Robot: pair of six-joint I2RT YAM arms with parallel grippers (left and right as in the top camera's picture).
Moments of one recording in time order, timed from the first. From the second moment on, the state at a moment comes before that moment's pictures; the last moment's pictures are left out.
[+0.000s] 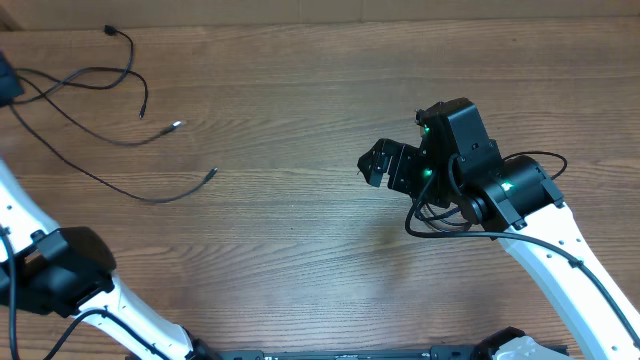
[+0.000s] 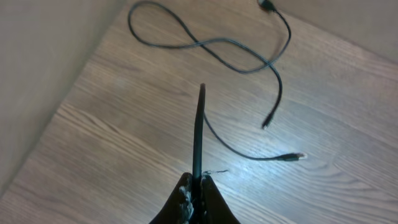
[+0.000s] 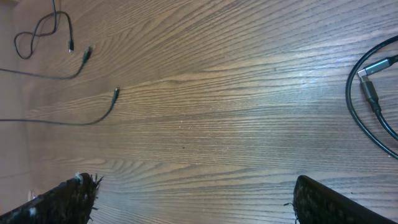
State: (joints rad) left arm 0.61 2.09 2.47 -1.33 0.10 0.08; right arm 0.46 1.32 1.28 -0.92 -0.21 0.73
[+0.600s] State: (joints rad) left arm 0.75 2.30 2.47 -1.09 0.01 0.12; right arm 0.46 1.32 1.28 -0.92 -0.21 0.73
